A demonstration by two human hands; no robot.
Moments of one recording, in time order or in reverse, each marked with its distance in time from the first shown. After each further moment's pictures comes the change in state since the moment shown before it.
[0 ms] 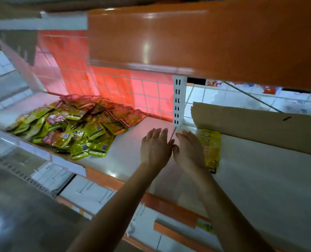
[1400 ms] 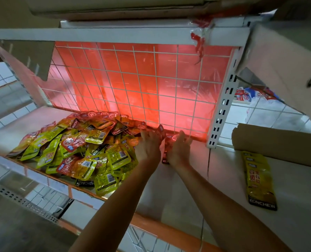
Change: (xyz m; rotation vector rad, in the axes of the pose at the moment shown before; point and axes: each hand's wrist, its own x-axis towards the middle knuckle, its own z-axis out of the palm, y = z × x) left_hand 0.104 -0.148 0.004 -0.035 -0.035 -0.209; right_hand 0.122 -0.120 0.101 0.520 0.115 0.375
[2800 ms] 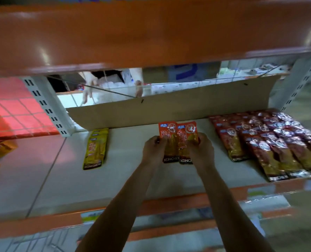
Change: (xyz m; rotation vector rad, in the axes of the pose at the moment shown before) left_hand -0.267 0.406 0.060 -1.071 -0.639 0.027; right_hand -0.123 0.273 -0.446 0.158 0.482 0.260
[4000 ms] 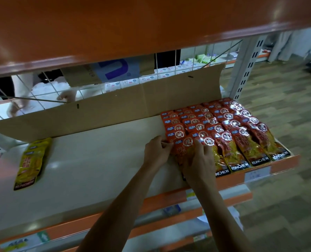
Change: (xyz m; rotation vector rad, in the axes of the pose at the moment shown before) left_hand -0.004 0.009 0.179 0.452 -0.114 0.172; right_hand 0.014 0.082 -0.142 -0.417 0.067 -0.129
